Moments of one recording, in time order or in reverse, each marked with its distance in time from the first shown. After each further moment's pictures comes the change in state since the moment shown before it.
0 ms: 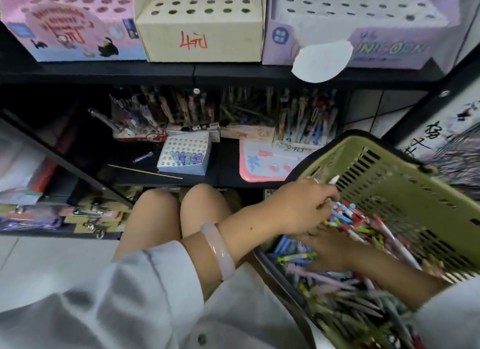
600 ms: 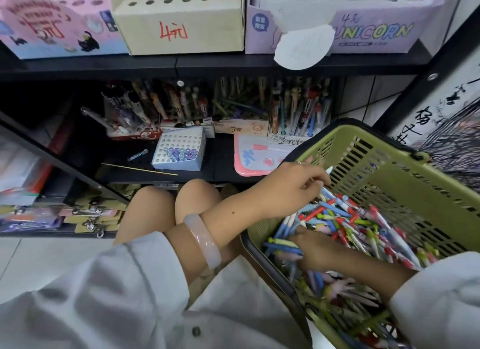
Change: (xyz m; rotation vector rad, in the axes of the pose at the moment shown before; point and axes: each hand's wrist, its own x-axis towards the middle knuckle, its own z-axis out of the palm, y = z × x) left_hand -0.003 0.003 -0.005 -0.229 0.112 0.008; right_hand 0.007 -0.017 0.023 0.205 0.039 0.106
